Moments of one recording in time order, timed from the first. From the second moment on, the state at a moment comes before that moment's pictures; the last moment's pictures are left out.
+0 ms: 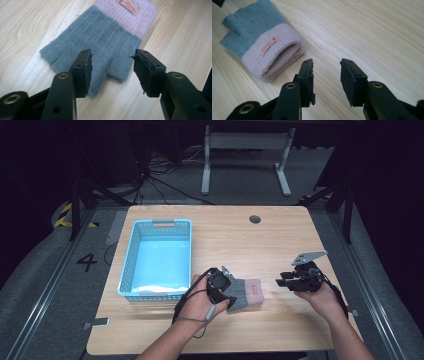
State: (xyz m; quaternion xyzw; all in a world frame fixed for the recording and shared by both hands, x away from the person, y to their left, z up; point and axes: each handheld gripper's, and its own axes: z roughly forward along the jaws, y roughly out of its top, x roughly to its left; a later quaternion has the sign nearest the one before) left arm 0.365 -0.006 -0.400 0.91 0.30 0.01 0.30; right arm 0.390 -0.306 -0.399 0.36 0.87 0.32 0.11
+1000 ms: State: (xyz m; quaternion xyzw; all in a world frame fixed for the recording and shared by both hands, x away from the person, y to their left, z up) left arm 0.398 -0.040 -0.434 0.93 0.28 0.03 0.25; right arm 0.389 -0.307 -0.401 0.36 0.87 0.33 0.10
